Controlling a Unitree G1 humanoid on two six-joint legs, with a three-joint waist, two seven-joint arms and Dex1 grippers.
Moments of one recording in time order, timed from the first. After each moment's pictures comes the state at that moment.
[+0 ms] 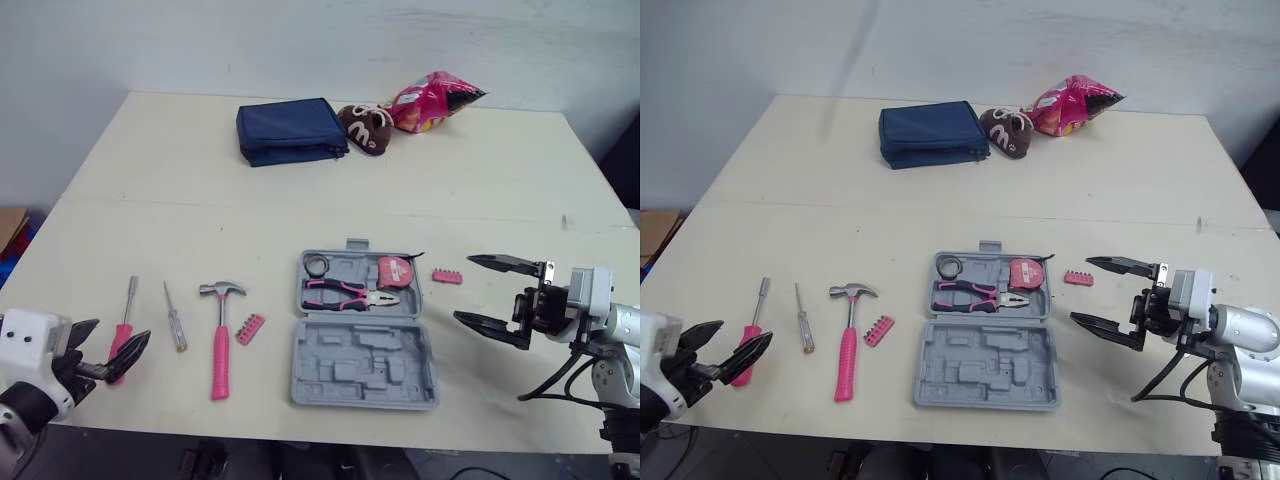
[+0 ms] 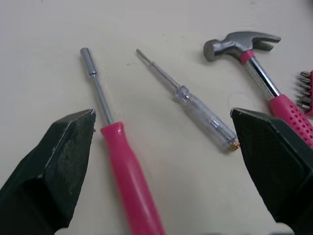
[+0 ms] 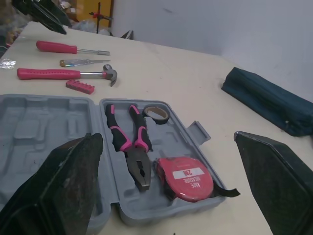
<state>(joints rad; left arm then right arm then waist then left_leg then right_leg) 0.46 0.58 0.80 -0.75 -0.68 0.91 -0.34 -0.16 -0.70 -0.27 0.13 0.61 -0.24 1.45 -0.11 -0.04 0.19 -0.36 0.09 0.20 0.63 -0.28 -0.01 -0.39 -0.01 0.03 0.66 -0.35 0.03</state>
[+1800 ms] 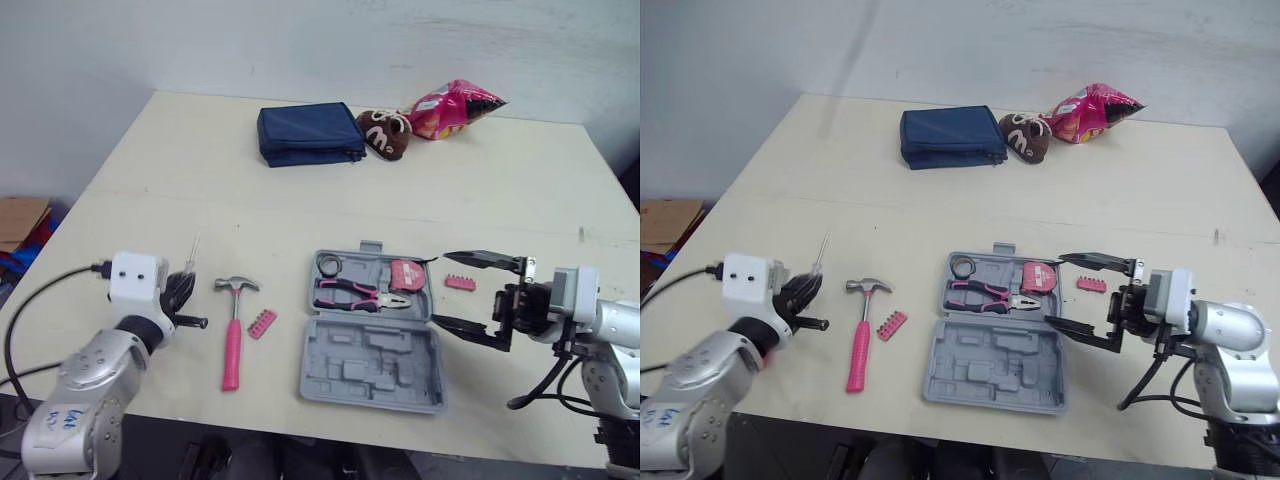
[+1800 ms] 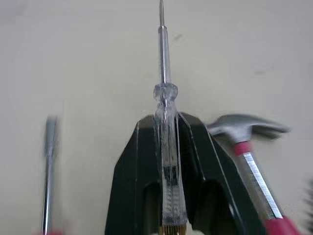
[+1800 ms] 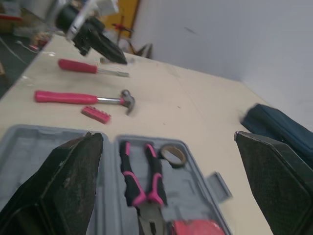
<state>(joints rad) 0.01 0.47 0.38 -0.78 -0.41 0.97 -0.23 -0.07 -0.71 -0.27 -0.15 0.61 -0.15 1.30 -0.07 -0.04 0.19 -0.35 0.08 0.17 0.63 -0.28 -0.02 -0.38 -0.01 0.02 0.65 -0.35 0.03</state>
